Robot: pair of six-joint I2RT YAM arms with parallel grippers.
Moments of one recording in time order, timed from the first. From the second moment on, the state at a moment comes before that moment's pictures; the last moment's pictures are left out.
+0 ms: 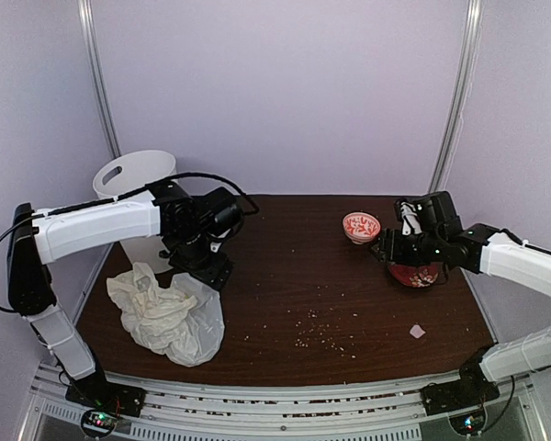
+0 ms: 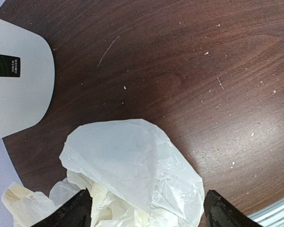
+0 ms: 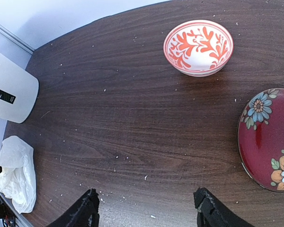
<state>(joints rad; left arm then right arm) -0.88 1.69 1.46 -1.13 -0.28 -0.42 0.49 1.18 0.84 -0.34 -0.04 0.50</state>
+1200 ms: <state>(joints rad) -0.89 1.99 1.95 -0.97 -0.09 -0.36 0.50 1.00 0.88 -0.47 0.00 0.47</state>
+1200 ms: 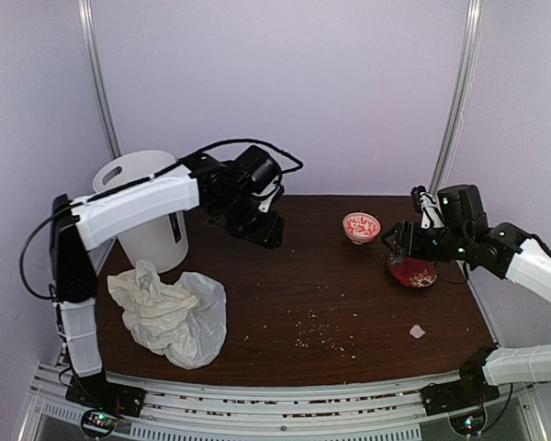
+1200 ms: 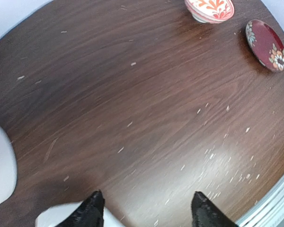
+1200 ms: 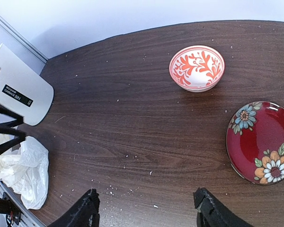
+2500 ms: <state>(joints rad) -0.93 2.09 1.73 -0.91 -0.16 -0.23 0.50 1.02 0.79 -0.38 -0.09 0.64</state>
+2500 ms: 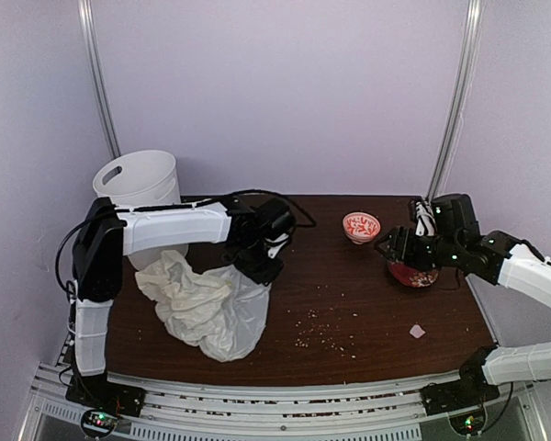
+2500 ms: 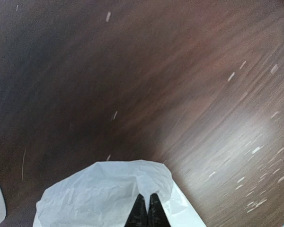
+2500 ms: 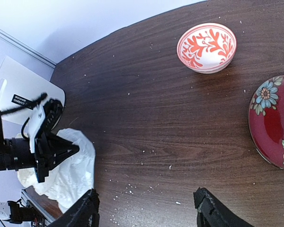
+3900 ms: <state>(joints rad) -0.70 1.95 1.66 -0.47 0.22 -0.23 0.52 1.48 1.04 -0.20 -0.35 0.76</state>
